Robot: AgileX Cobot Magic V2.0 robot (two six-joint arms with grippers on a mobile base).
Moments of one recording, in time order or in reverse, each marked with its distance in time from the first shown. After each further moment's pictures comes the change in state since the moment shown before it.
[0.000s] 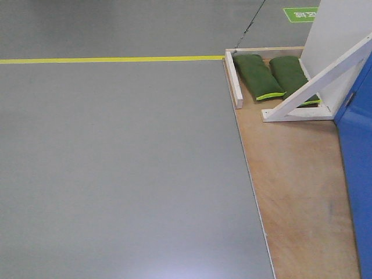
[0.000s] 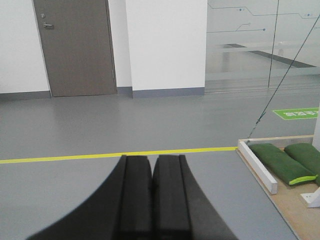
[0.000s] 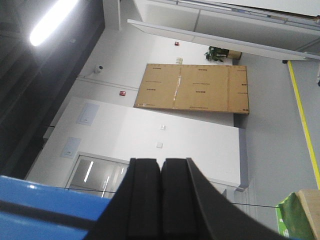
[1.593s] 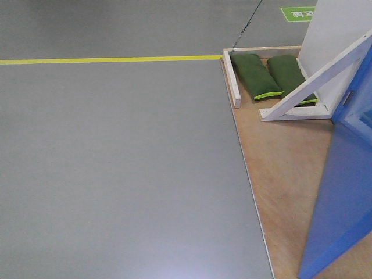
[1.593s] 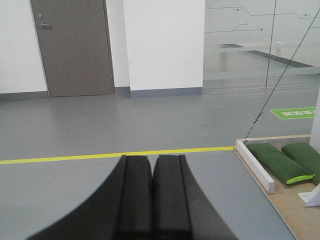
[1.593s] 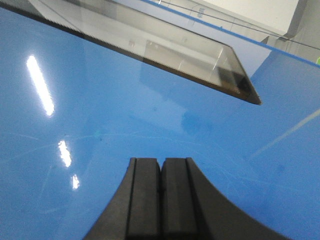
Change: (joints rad) left arm 0.000 0.000 0.000 0.000 0.000 0.000; right arm 0.329 -0.197 0.000 -0.090 0.363 0.011
